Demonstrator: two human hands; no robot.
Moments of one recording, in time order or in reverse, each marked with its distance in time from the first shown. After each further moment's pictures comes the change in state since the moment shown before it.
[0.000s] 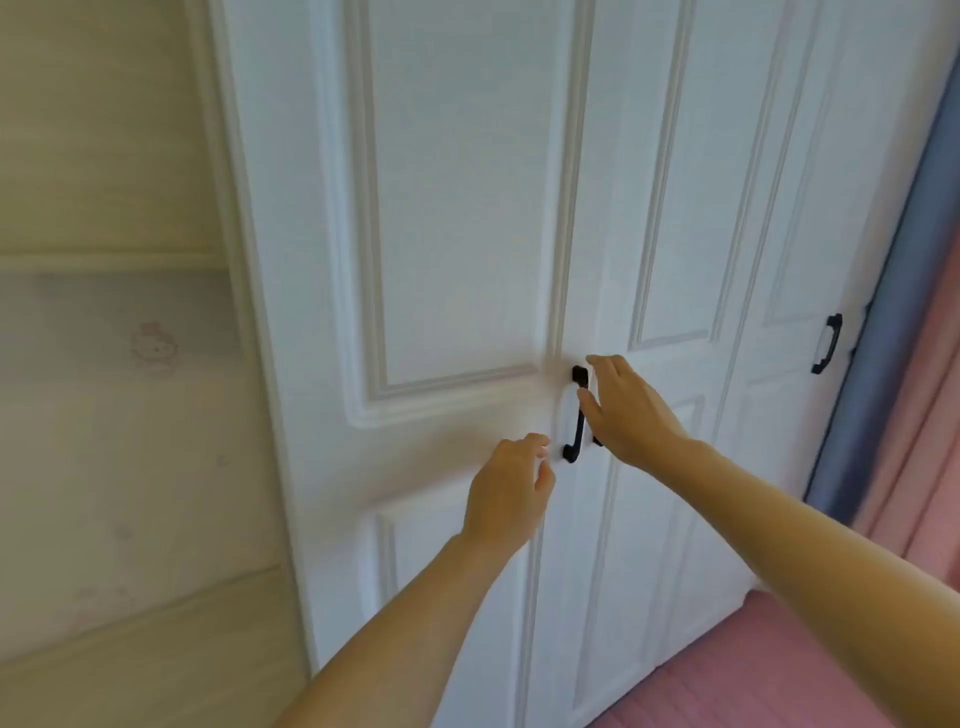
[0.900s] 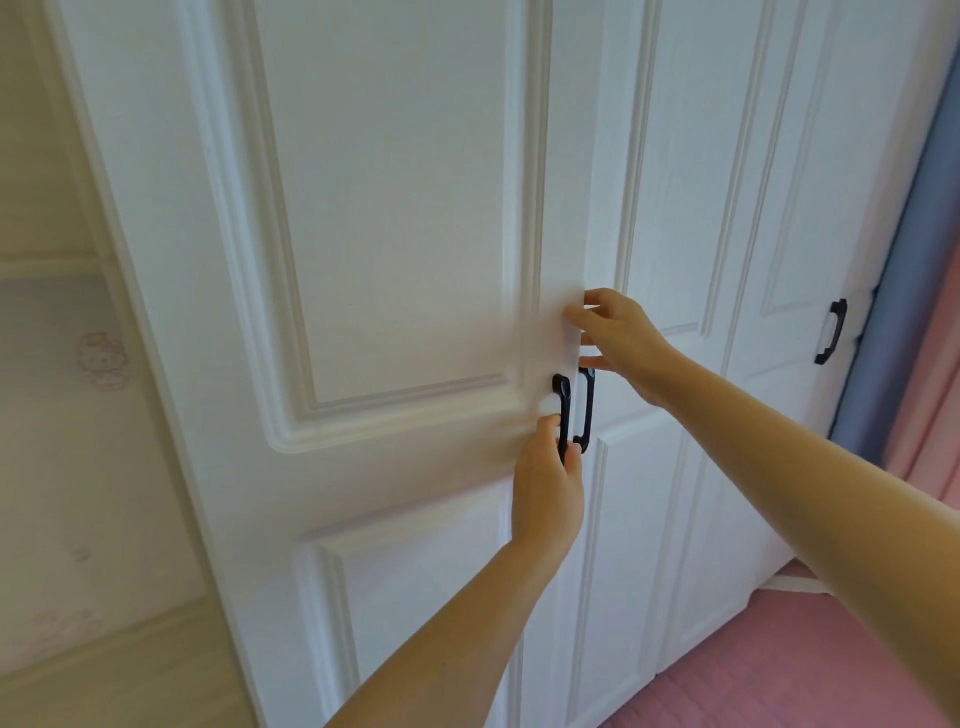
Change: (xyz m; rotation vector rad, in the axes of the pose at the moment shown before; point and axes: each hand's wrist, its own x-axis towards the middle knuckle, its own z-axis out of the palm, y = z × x) left_hand 0.044 0.043 0.073 -0.354 0.137 -0.228; right_hand 0.070 0.033 -0.030 0.941 -0.085 0.244
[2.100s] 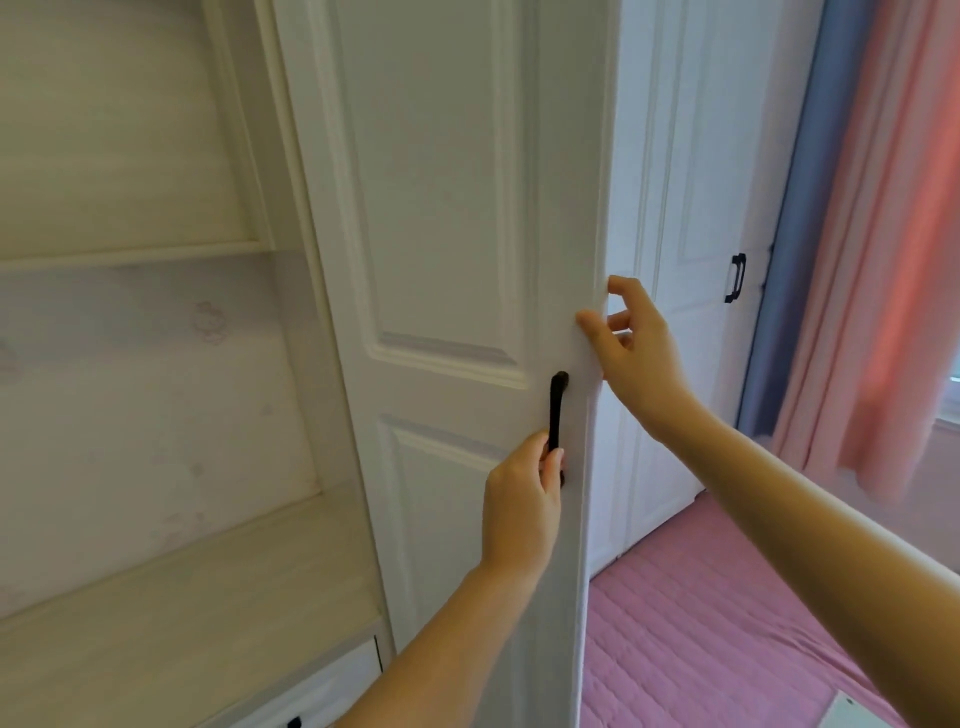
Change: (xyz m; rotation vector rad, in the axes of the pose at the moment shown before) left_hand -0.270 0.083 -0.151 0.029 0.025 0.218; right_hand -0.320 -0.098 0.031 -0.148 0.331 -0.216
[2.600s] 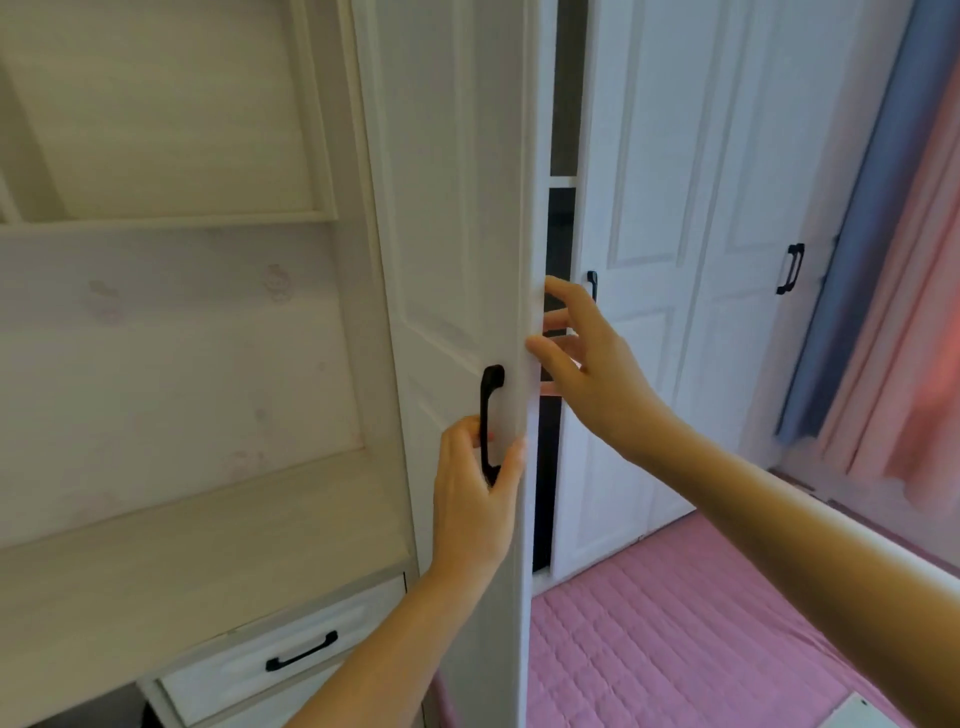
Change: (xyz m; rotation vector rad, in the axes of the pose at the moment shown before) left_hand -0.061 0.032 -0.075 -0.073 0.143 -0.216; right_hand -0.075 -0.061 0.012 0.095 -0.375 -0.158
